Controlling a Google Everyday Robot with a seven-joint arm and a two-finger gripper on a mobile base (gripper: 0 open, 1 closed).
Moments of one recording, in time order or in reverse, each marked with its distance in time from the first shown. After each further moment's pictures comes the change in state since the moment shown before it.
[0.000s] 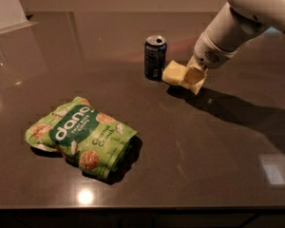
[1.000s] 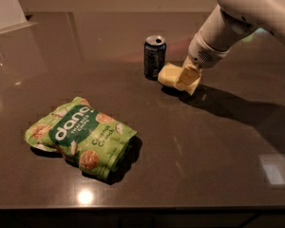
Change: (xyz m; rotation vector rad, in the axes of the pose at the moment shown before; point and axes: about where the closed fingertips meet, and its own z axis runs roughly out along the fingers) arm -0.010 -0.008 0.015 -0.003 0.006 -0.004
